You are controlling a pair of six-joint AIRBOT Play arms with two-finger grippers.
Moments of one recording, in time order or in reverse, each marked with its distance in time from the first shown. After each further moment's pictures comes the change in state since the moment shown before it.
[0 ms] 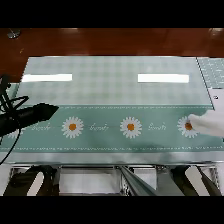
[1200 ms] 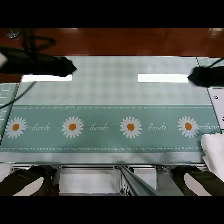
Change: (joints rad) left arm -0.364 -0.594 0.700 0.312 -0.047 -0.084; right arm 0.900 -0.129 -0.118 0.262 -0.547 -0.110
